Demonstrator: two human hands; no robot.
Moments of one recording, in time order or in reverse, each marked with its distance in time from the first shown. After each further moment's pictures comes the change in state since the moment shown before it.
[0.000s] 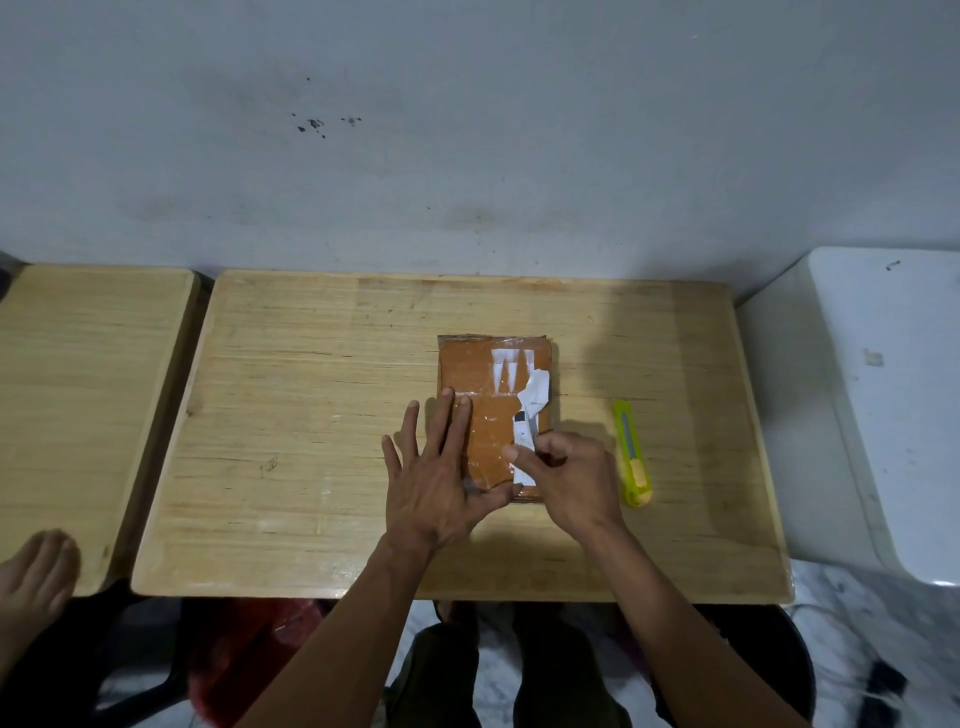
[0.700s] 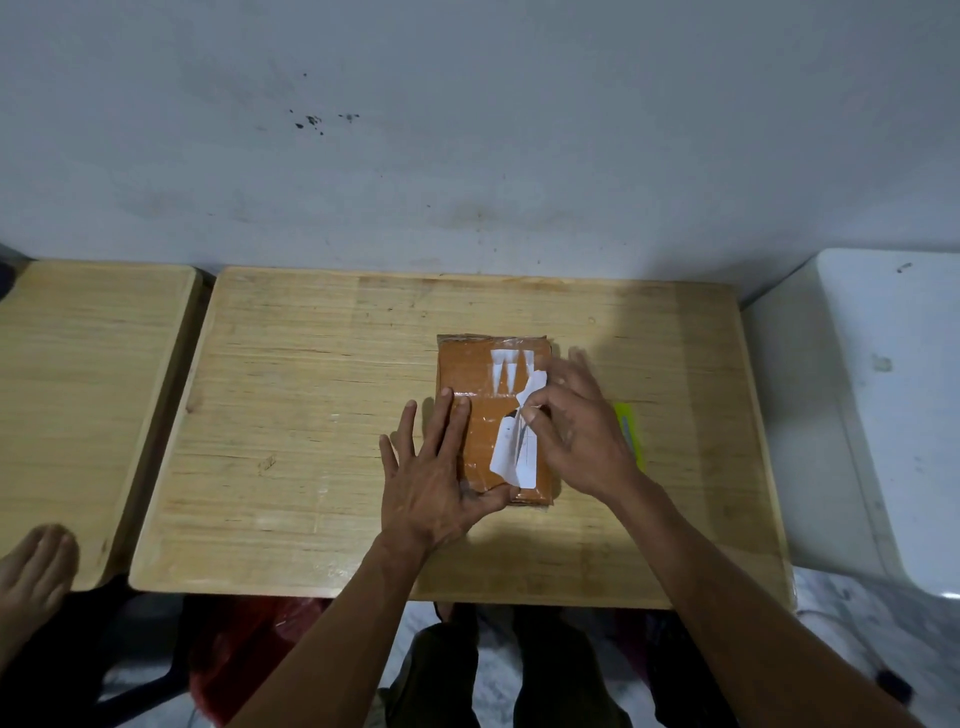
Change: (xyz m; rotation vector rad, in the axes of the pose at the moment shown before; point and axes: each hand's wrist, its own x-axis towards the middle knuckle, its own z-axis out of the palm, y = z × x) left_hand 0.002 -0.001 0.001 0.003 0.000 0.003; right_hand 0.049 0.004 -0.025 -0.147 -0.100 -0.525
